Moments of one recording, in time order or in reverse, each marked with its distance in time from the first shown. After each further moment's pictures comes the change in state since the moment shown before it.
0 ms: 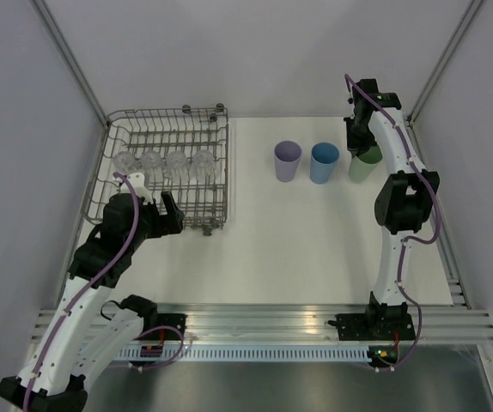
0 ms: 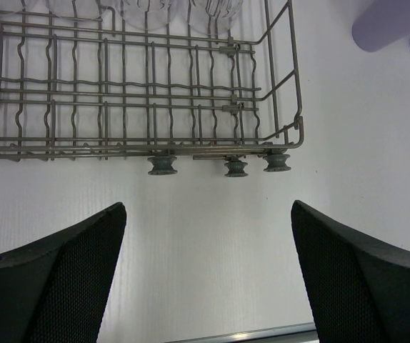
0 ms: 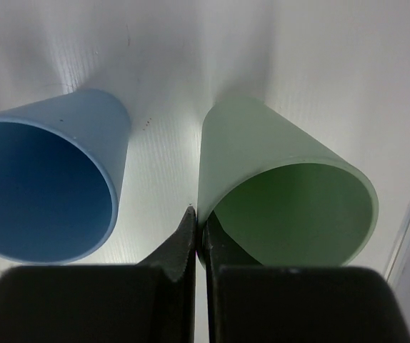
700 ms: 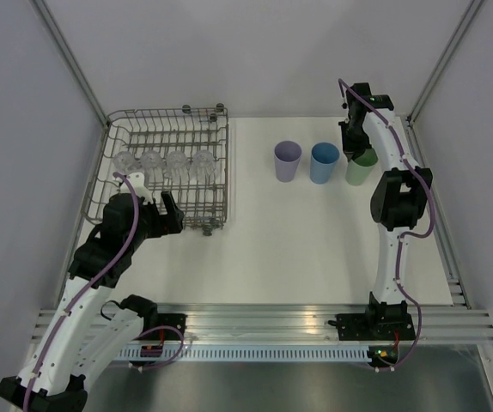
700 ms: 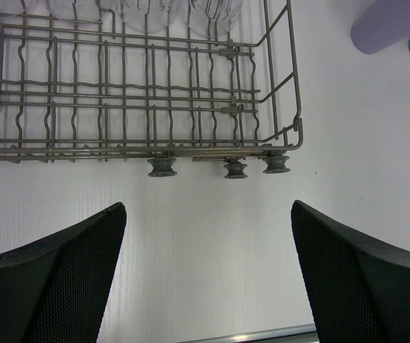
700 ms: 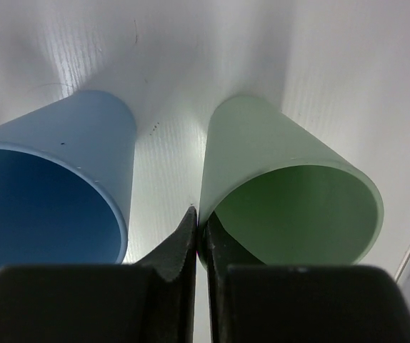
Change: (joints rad) left arm 0.000 0.000 0.000 0.008 -0.001 0.000; right arm 0.014 0.084 0.048 -0.018 -0.014 -0.002
